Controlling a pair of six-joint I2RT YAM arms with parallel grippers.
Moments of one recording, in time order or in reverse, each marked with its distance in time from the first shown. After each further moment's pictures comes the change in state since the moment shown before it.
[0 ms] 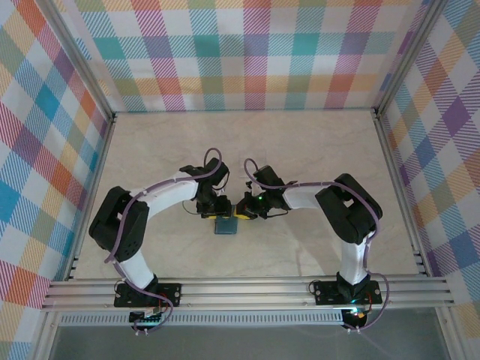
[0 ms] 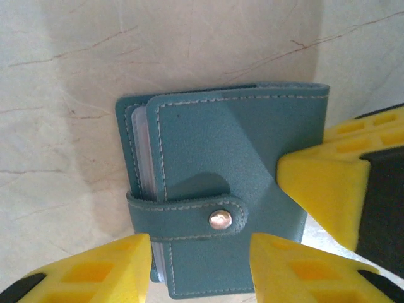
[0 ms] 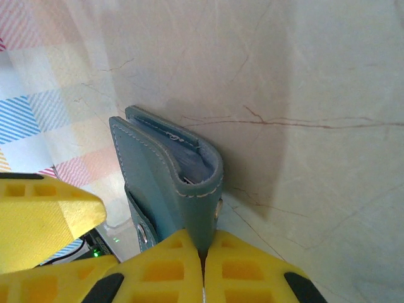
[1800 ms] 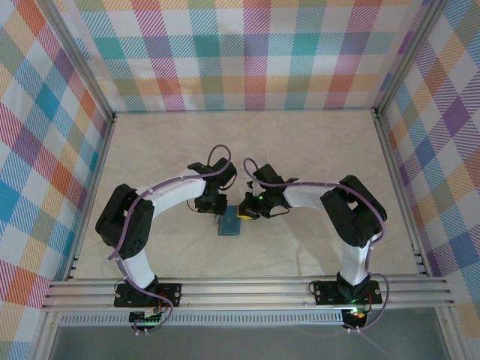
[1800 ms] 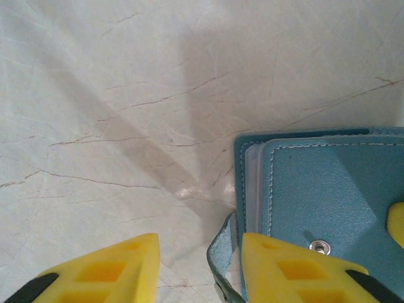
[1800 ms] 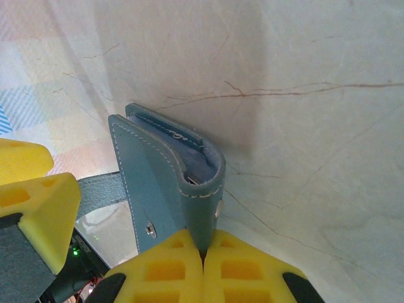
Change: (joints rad) left arm -0.054 0.035 0.084 -0.113 -0.287 0.014; right arm 0.002 -0.043 0.032 -0.155 0.061 -0.067
